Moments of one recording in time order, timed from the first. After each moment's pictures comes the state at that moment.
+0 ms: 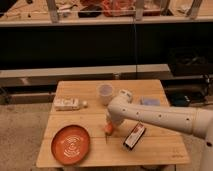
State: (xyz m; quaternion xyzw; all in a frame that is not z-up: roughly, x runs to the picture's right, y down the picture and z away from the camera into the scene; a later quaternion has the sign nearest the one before) arm 0.045 0.198 0.833 -0.23 -0.17 -0.41 0.87
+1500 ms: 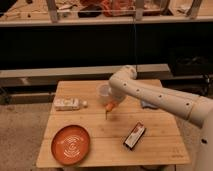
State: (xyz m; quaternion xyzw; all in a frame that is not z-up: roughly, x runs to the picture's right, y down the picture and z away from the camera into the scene) arm 0.050 0.078 0.833 -0.19 -0.15 -0.39 0.89
